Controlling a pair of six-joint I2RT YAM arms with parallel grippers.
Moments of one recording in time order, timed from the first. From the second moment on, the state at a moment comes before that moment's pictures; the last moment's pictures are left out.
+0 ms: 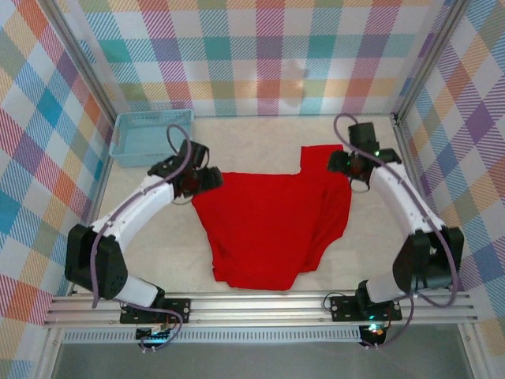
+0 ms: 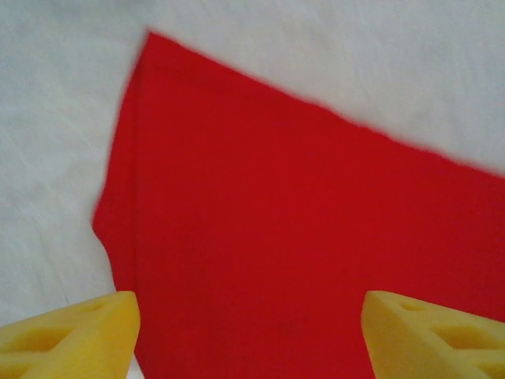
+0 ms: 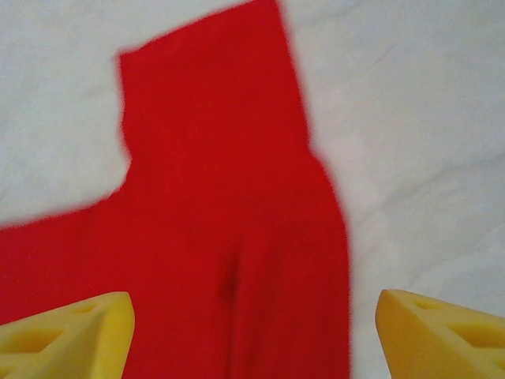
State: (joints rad) left arm -0.43 1.46 1.15 -0.70 -0.06 -0.67; right arm 0.21 1.43 1.23 -0.78 0.10 0.41
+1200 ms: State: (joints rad) left arm -0.45 1.97 1.49 -0.60 -0.07 -0.68; right arm 0.17 1.73 1.17 -0.58 -0.08 0.57
